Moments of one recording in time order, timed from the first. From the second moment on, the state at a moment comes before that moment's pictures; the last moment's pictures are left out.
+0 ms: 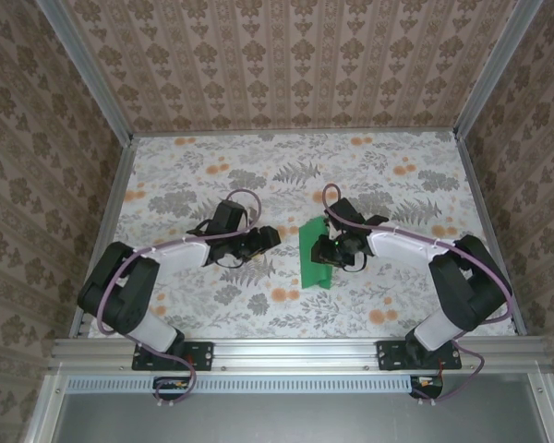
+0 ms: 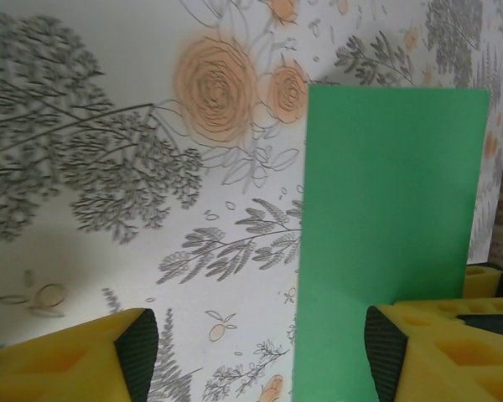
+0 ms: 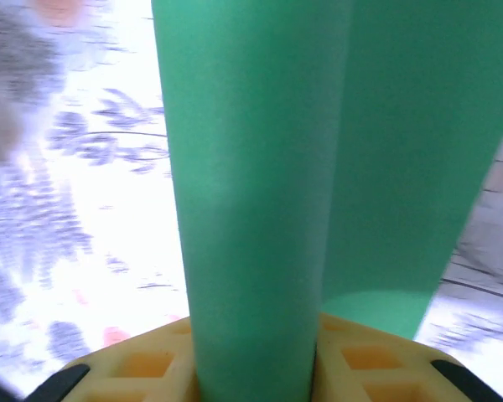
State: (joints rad) left arm -0.58 1.55 0.70 0.00 0.48 -0.86; right arm 0.55 1.56 0.86 -0.43 -0.33 0.71
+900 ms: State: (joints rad) left arm -0.65 1.68 0.73 0.12 0.51 -0.91; right arm 0.49 1.56 0.74 -0.30 -0.42 0.72
